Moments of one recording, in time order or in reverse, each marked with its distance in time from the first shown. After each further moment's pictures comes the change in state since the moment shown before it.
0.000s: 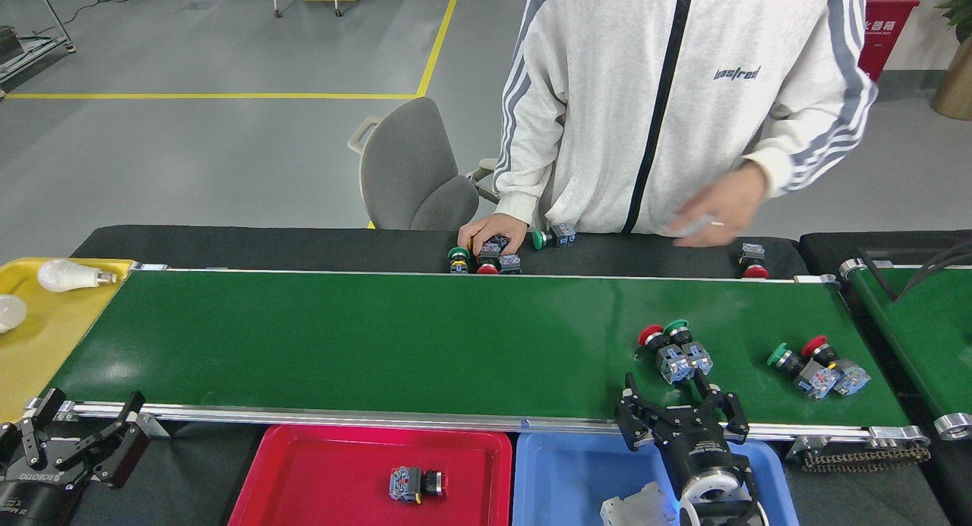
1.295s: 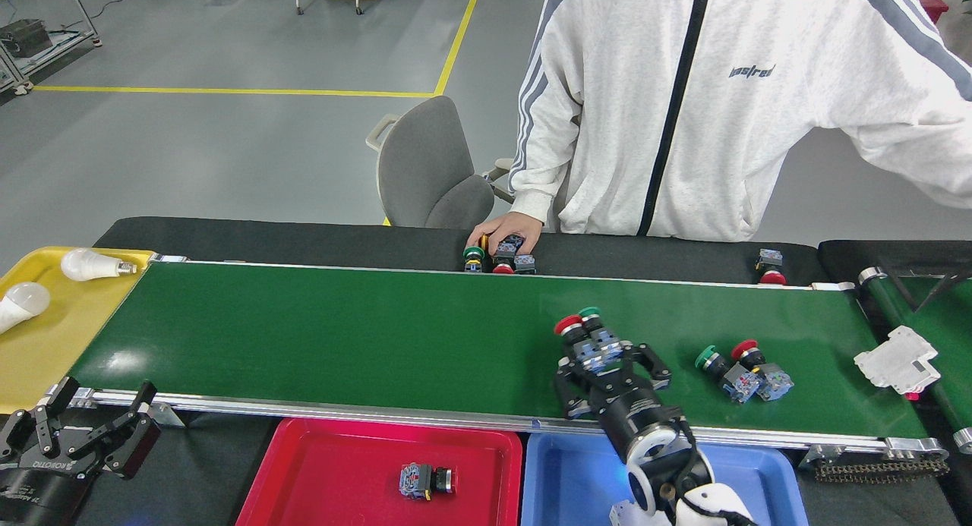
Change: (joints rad) left arm -0.024 0.003 -0.028 -0.001 -0.001 -0.004 -0.001; right arm -0.064 0.025 0.273 -0.099 -0.003 -0.314 0.019
